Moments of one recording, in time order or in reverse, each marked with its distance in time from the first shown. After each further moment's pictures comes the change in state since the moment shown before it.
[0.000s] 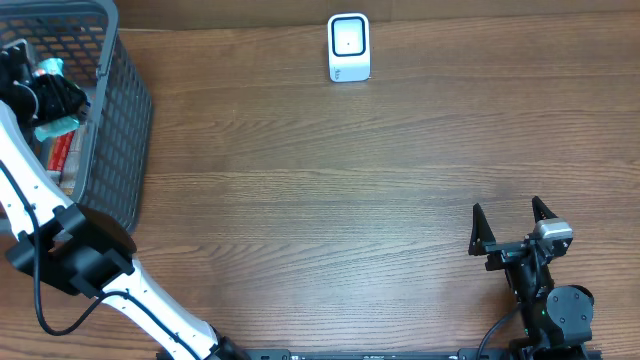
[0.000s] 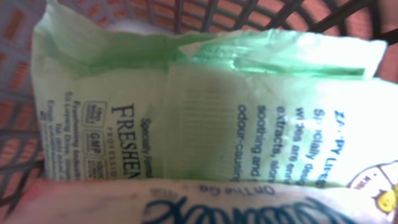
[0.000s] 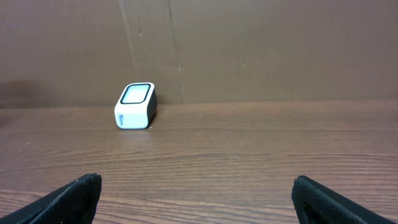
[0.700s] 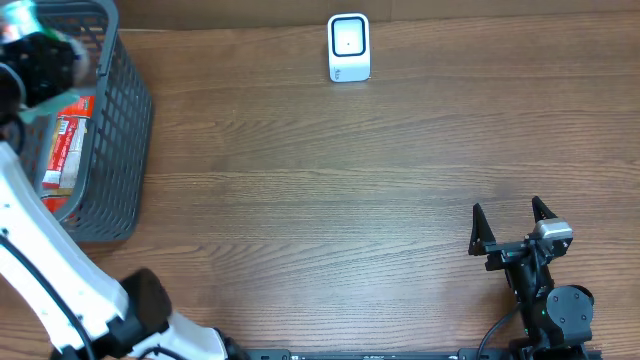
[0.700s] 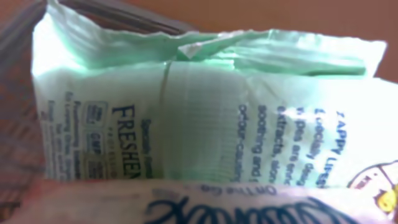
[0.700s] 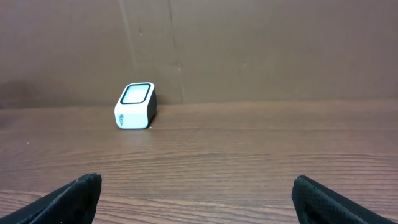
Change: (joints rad) left arm -0.145 -0.455 0.075 -0.172 0.000 -0.211; right arm 0.000 0.000 0.000 0.000 0.000 0.000
